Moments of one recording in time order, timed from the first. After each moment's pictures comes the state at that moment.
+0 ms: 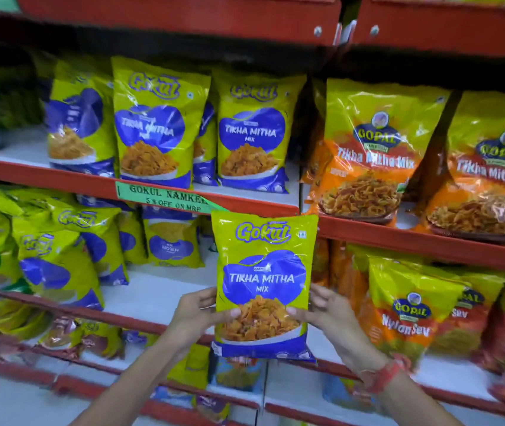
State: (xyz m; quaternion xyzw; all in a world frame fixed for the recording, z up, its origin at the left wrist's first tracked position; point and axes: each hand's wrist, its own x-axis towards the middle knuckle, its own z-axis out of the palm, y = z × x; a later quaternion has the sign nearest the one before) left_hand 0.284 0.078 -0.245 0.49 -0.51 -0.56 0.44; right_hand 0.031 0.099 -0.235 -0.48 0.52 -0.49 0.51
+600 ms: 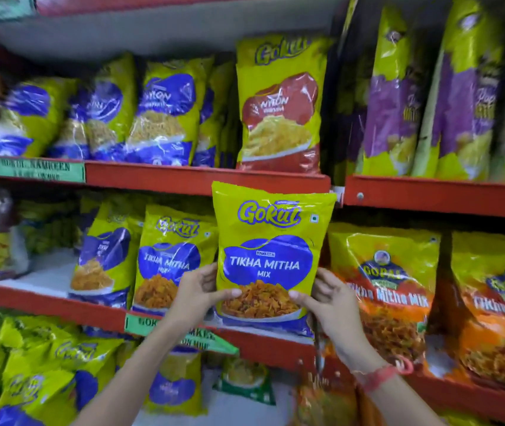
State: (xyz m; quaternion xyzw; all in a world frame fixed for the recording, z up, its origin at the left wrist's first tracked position) left_hand 0.304 -0.058 -0.044 0.34 -0.67 -0.35 0.57; right_hand 0.062 -0.025 -0.050 -0.59 0.39 -0.63 0.32
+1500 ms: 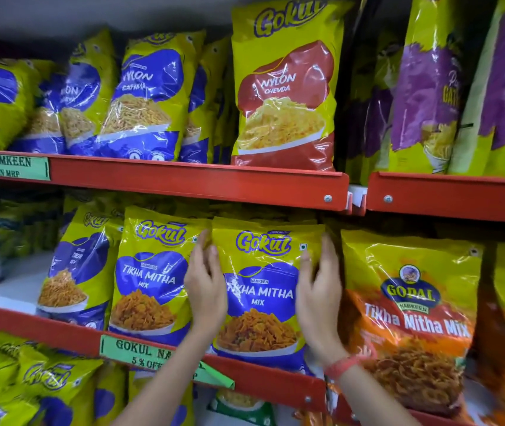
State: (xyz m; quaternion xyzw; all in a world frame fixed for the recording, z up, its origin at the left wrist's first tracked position) left_hand 0.253 -0.133 -0.041 0.40 -0.52 -0.10 0.75; right_hand 0.101 -0.098 -0.031 -0.56 0.46 -0.69 0.02
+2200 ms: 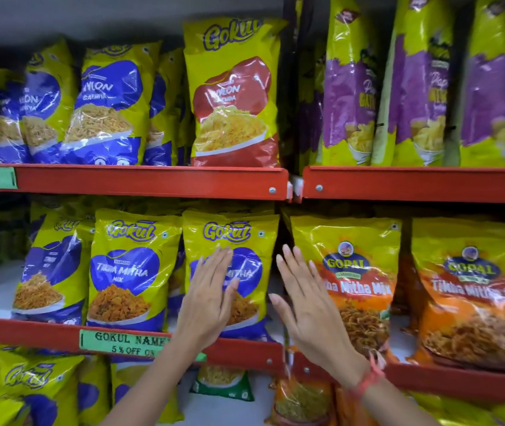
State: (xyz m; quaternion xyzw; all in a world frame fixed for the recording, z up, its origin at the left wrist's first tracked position) left_hand 0.229 -0.079 -0.064 0.38 -0.79 0.12 0.47; right_hand 0.034 -0.018 -0.057 -0.76 0.49 -0.37 -0.22
